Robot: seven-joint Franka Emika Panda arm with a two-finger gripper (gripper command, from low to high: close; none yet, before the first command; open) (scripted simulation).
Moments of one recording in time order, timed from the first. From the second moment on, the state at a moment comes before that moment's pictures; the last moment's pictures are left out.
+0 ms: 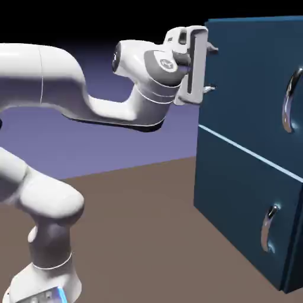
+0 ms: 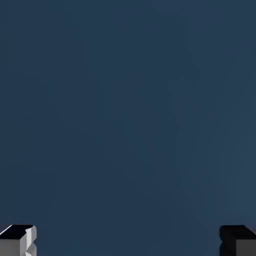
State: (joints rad) arm 0.62 -0.77 -0.71 -2.32 -1.62 3.12 0.05
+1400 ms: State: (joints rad) arm 1.01 -0.86 -1.18 -2.03 -2.71 3.05 -0.42
